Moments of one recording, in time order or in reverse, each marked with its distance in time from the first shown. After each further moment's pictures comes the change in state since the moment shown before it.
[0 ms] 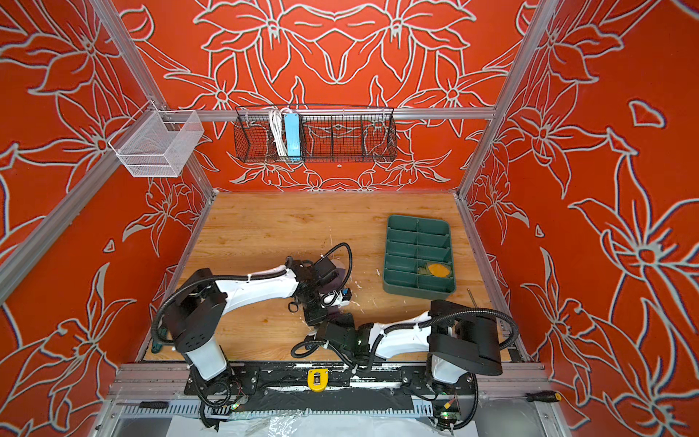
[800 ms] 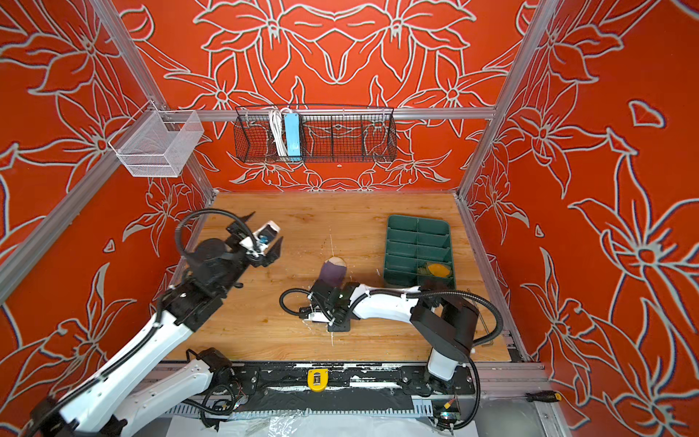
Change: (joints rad) left arm 0.386 -0.909 -0.207 0.655 -0.276 0.336; right arm -0.282 0.183 0.419 -0.513 -0.446 0.118
